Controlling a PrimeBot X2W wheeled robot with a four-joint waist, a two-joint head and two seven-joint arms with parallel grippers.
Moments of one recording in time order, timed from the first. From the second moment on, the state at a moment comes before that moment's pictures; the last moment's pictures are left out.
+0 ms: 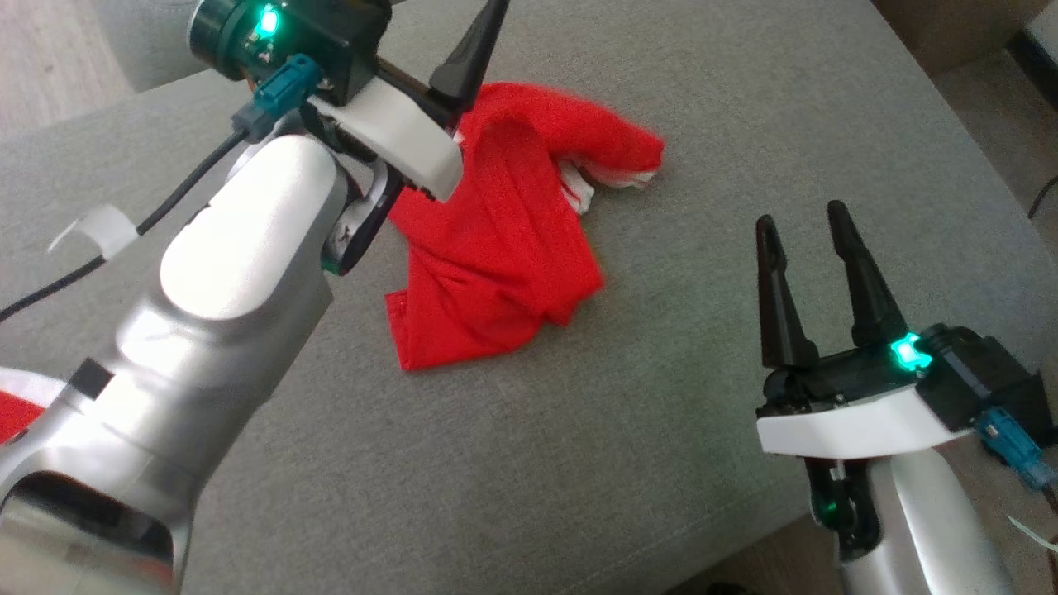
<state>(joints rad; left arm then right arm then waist) -1.02 0.26 -0.80 0.43 -0.53 -0.02 -0.07 -0.14 -0.05 0.19 0.02 0.24 0.12 -0.26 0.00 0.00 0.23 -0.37</state>
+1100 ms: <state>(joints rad) -0.20 0.27 -0.51 0.15 -0.43 0.11 -0.26 -0.05 -0.05 0.03 0.06 0.12 0.12 -0.26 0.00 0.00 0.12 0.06</state>
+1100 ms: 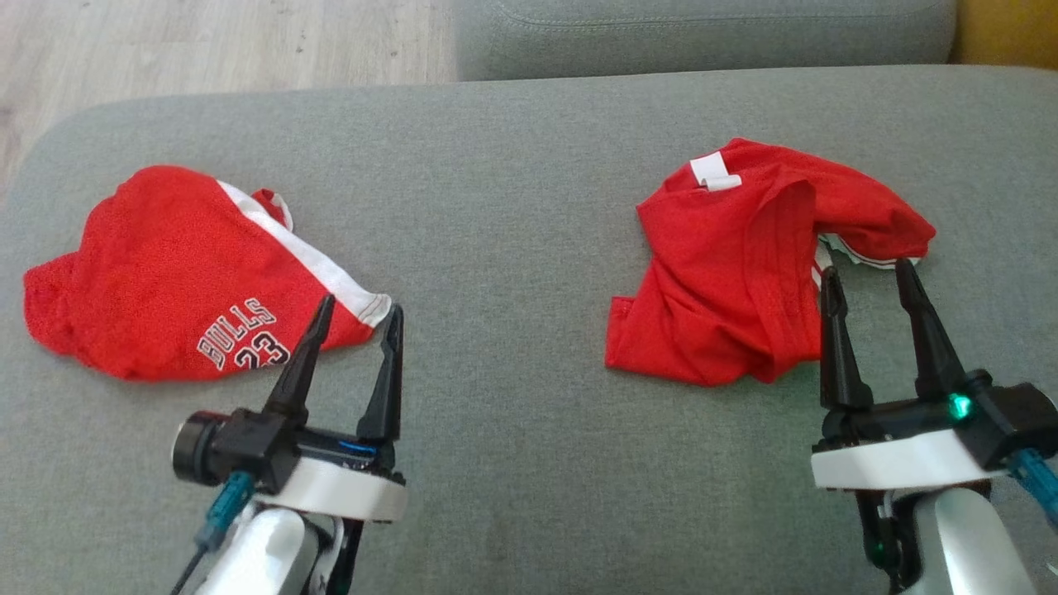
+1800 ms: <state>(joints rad) -0.20 0.11 -0.37 0.20 -0.31 -0.04 -0.26 -0.16 -0.05 0.26 0.35 -0.04 0.12 -0.11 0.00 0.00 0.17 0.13</state>
